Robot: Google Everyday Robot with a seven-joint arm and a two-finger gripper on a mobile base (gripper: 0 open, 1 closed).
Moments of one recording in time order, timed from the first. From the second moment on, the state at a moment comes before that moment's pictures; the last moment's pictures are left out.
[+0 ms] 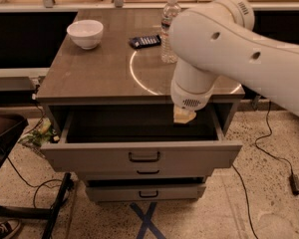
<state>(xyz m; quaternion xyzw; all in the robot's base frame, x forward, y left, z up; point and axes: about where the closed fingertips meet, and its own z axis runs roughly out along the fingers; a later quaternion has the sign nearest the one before) 0.510 -0.088 0.817 -0.67 0.73 -0.06 0.11</state>
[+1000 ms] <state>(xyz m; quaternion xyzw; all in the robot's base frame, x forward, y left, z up) 0.531 -0.108 0.779 -0.68 0.71 -0.11 0.14</state>
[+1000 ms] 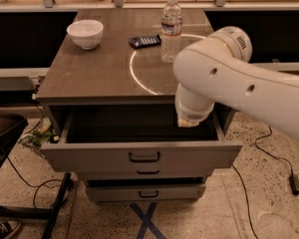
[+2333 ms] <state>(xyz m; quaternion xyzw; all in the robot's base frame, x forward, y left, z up) 0.548 -0.095 0.663 -0.70 0.70 -0.07 0.12</state>
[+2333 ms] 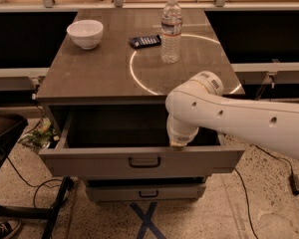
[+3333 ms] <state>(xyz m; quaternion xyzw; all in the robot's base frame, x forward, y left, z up) 0.449 -0.125 0.668 -0.74 0.67 -0.01 -0.03</state>
